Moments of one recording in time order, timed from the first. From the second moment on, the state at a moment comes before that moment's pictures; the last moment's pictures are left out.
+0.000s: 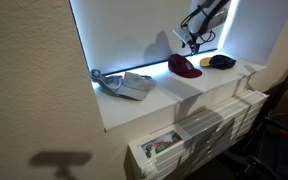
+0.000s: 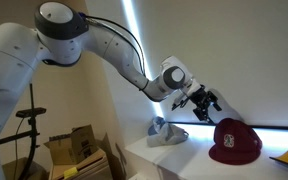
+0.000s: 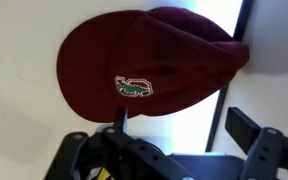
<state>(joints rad) -0.06 0.58 -0.36 -1.81 -0.10 2.77 1.68</state>
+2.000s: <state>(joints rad) -0.17 0.78 -0.36 -1.54 0.00 2.56 1.79</state>
